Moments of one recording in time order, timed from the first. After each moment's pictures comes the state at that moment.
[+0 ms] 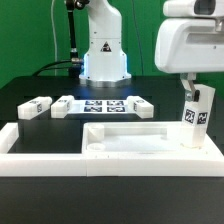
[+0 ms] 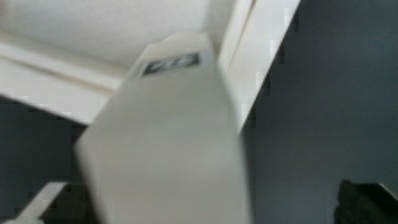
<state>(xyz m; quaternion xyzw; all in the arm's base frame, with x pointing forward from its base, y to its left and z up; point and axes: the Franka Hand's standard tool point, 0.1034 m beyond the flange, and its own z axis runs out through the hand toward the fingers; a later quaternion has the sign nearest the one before) 0.664 0.125 0.105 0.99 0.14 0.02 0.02</state>
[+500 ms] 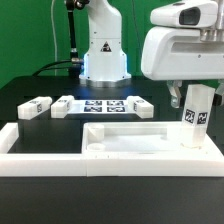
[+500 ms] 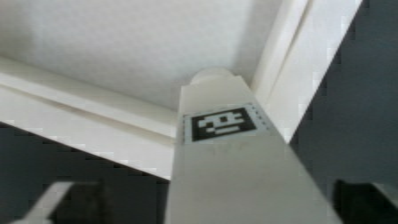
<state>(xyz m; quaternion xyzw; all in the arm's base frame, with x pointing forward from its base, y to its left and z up) 0.660 0.104 0.103 0.99 0.14 0.01 0.03</state>
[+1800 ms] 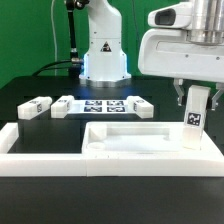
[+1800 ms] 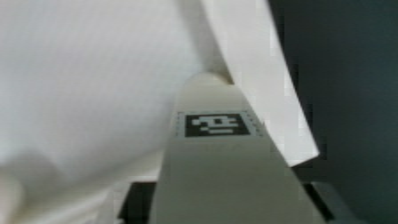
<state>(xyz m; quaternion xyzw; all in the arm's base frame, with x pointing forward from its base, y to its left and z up) 0.662 0.100 0.100 0.93 -0.37 0.01 -0.01</state>
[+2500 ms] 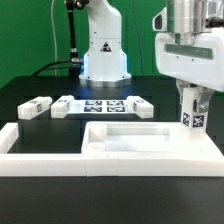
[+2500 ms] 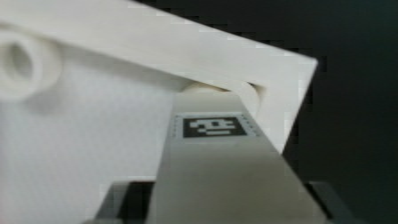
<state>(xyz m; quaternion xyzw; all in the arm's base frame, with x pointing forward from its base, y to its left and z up) 0.662 0.097 0.099 0.77 -0.63 0.01 -0.04</state>
